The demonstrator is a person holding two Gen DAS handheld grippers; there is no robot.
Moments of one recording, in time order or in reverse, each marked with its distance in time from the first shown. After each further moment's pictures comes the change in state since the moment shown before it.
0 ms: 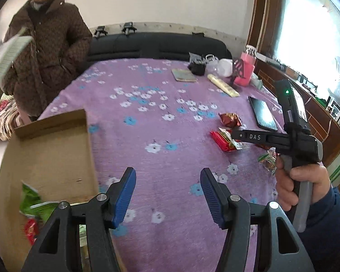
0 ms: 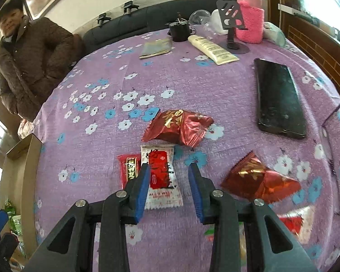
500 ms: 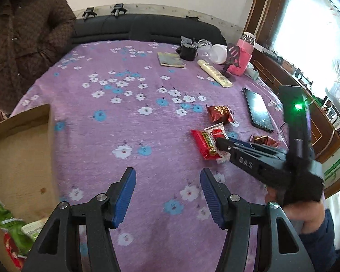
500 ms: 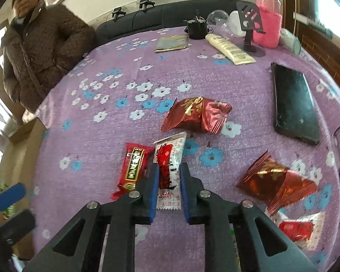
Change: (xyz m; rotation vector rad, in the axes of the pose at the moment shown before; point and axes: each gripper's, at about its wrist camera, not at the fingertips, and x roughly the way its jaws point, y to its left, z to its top) left arm 0.050 -0.027 0.028 -0.034 0.123 -0.077; right arm -0.001 0.009 -0.008 -0.050 0.000 0.036
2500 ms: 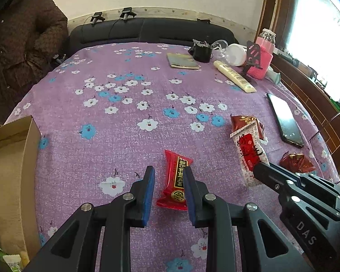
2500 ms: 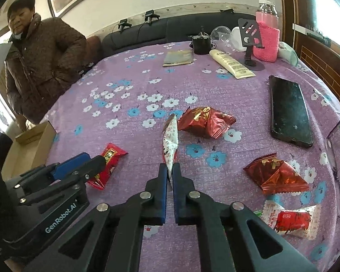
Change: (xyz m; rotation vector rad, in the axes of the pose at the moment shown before) left arm 0.063 0.001 0.021 -0.001 -0.064 0.104; right arm -0.022 0.018 -0.010 -0.048 -0.109 0.005
